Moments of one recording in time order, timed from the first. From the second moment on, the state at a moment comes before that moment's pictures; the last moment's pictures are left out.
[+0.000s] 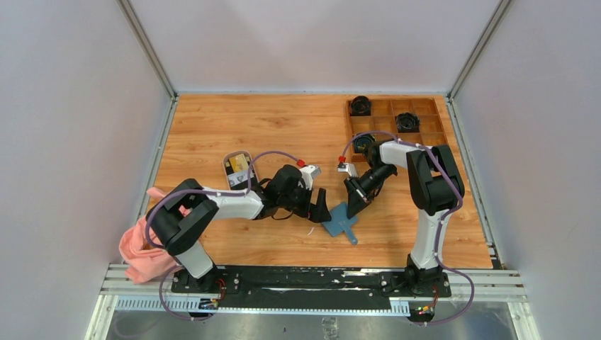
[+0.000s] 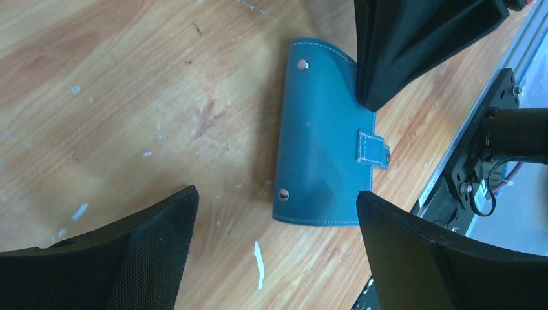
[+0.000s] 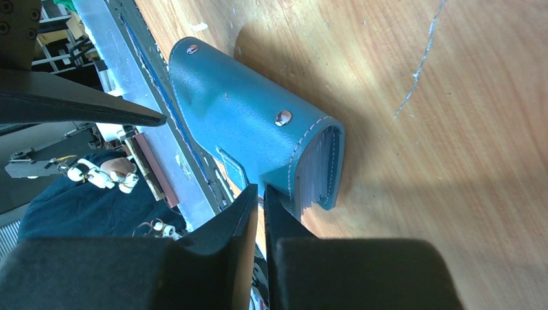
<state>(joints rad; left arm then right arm) -0.82 1.61 0.69 0.27 0.34 -0.50 0.27 1.98 1.19 -1.09 -0.86 -0.55</state>
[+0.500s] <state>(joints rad) -0.79 1.81 0.79 0.36 0.60 -0.55 0.27 1.98 1.19 -1.09 -0.86 -0.55</state>
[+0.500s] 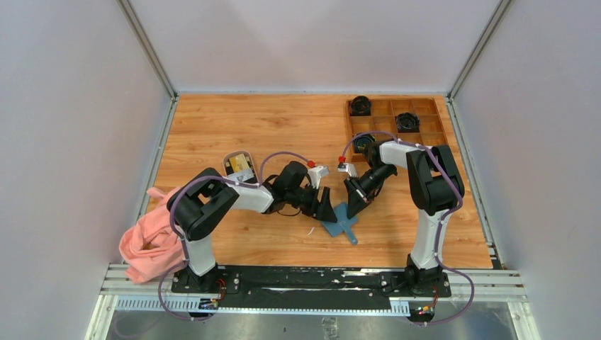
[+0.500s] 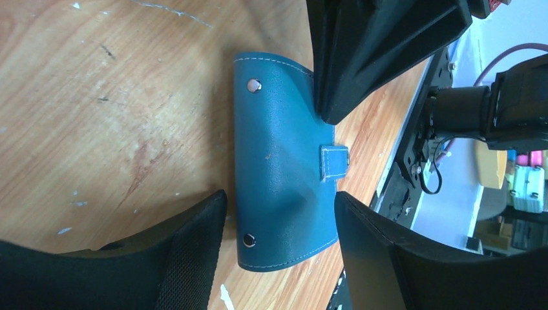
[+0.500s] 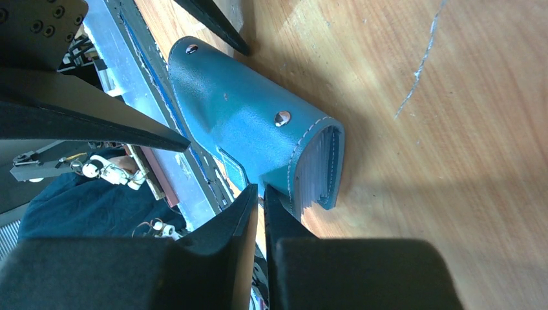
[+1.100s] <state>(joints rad) -0.81 1.89 0.80 0.48 0.70 -0.71 0.28 1.98 1.19 -1.13 -0.82 -0.55</state>
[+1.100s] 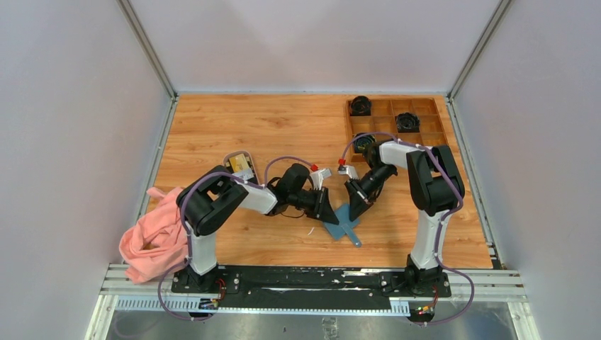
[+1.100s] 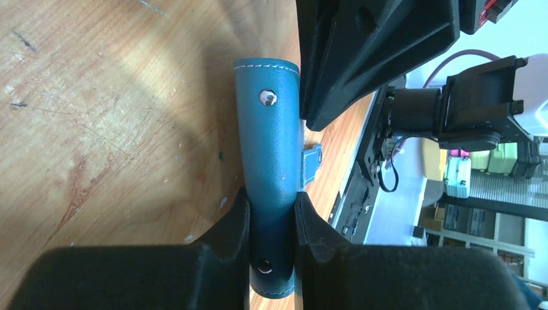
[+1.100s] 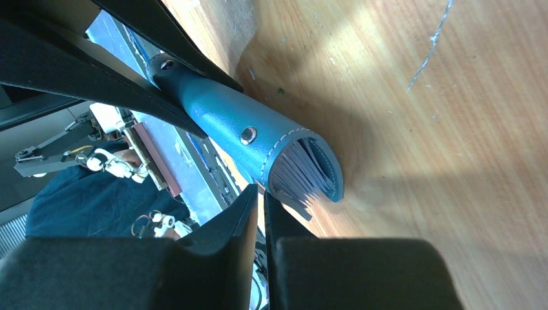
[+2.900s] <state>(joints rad) -1.43 1.96 1.02 -0.18 -1.04 0.21 -0.04 1.50 1.19 -1.12 -1.11 -0.83</state>
